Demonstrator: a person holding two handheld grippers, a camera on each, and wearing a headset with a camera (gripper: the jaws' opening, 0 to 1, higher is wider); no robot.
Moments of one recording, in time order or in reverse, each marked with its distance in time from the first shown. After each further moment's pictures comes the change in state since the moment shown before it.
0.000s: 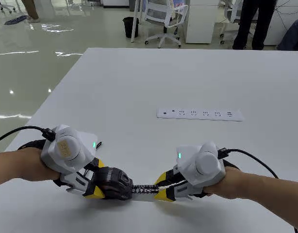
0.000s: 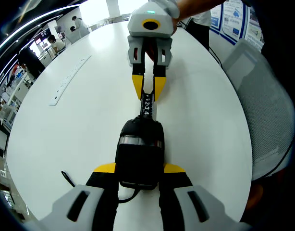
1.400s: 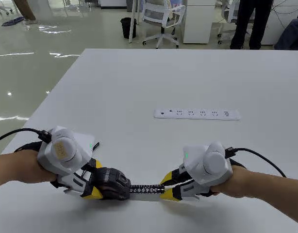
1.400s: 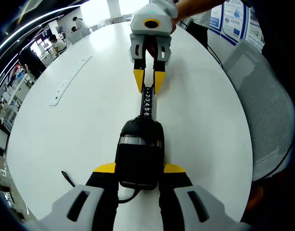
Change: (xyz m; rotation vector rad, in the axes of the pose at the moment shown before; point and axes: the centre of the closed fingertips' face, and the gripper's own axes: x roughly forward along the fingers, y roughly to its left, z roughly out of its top) left arm 0.001 0.000 0.000 -0.004 -0.004 0.007; right arm -0.014 -0.001 -0.012 -0.010 0.006 -0.008
